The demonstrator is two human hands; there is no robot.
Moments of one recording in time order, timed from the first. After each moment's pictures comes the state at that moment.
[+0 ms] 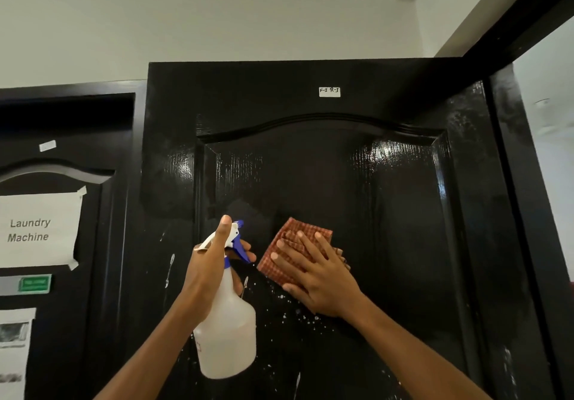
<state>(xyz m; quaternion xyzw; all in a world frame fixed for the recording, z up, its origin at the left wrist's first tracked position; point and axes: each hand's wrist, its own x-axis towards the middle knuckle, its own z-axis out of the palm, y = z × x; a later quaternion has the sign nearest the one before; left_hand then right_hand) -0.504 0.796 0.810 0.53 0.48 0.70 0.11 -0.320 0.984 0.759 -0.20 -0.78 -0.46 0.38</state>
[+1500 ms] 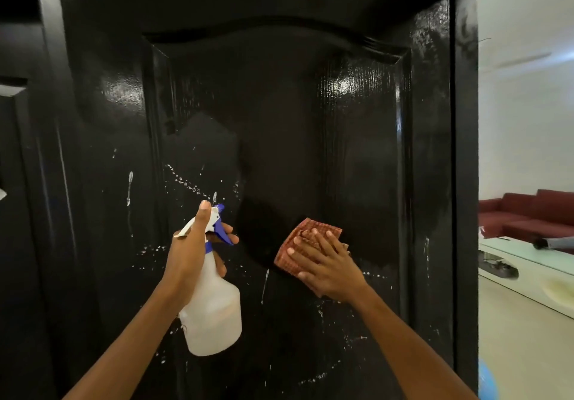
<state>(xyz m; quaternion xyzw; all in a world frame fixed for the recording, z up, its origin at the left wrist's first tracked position) -0.494 0.785 0.706 0.52 0.50 0.65 0.23 -0.237 1.001 0.576 -0.29 -0.79 -0.44 0.31</state>
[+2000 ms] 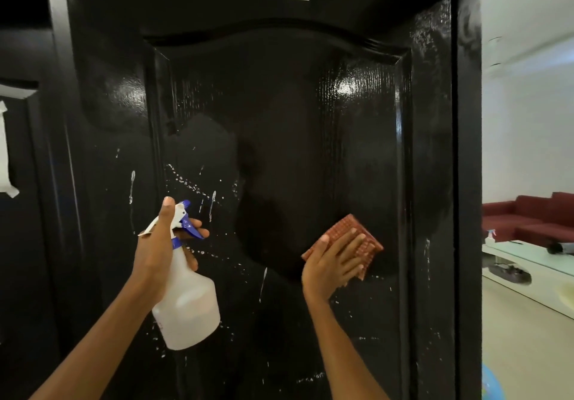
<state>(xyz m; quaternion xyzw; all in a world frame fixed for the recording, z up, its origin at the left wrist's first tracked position) -0.525 0.767 0.711 0.47 0.50 0.70 0.22 -0.315 0.959 0.592 -0.58 -0.49 0.10 0.65</state>
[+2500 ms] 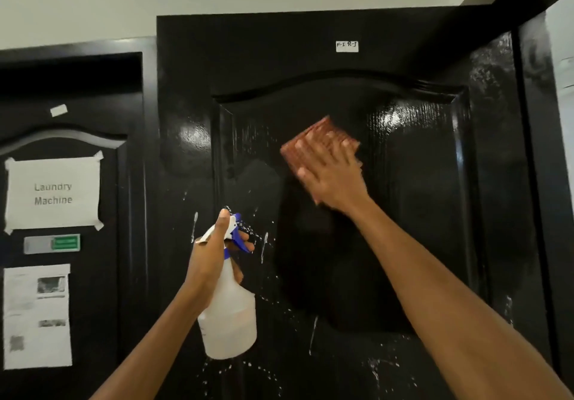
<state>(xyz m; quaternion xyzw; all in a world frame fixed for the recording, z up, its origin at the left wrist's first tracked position) -0.541 0.775 0.759 0.48 0.51 0.69 0.17 -0.335 0.977 0.866 -0.31 -0.75 -0.36 0.47</state>
